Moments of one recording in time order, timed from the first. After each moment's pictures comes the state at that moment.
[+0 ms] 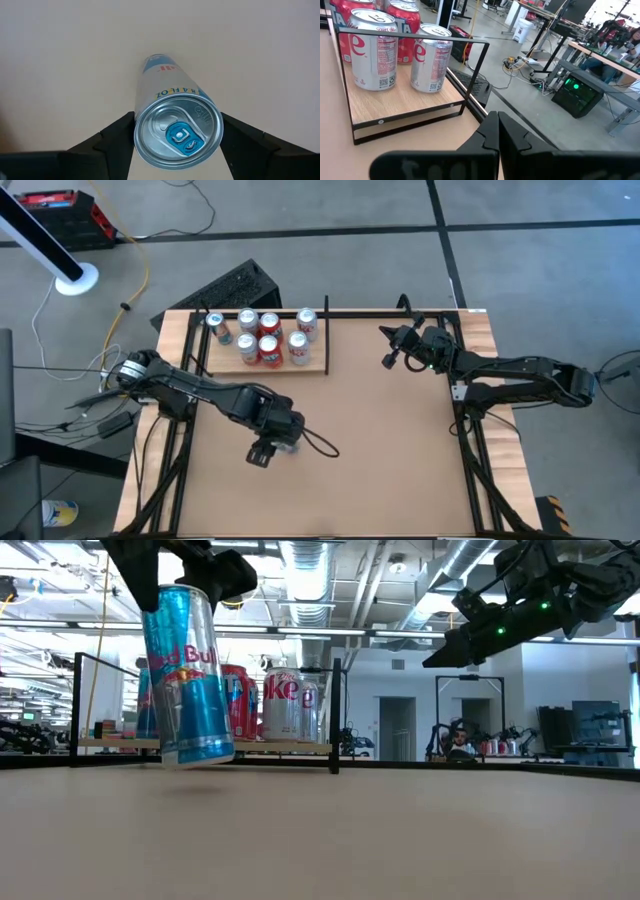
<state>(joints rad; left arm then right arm) -0.28 1.65 1.44 -1.03 0.02 0.03 -0.46 1.02 0.40 0.45 0.28 -0.29</state>
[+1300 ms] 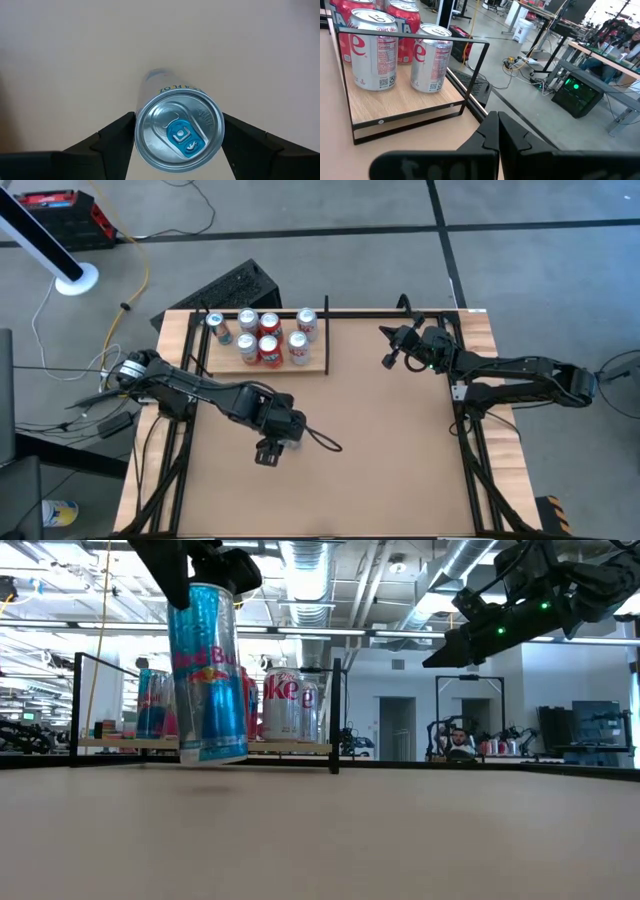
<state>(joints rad) -0.28 1.65 1.44 -0.96 -0.03 -0.09 -0.46 1.02 0.40 0.45 0.28 -0.29</state>
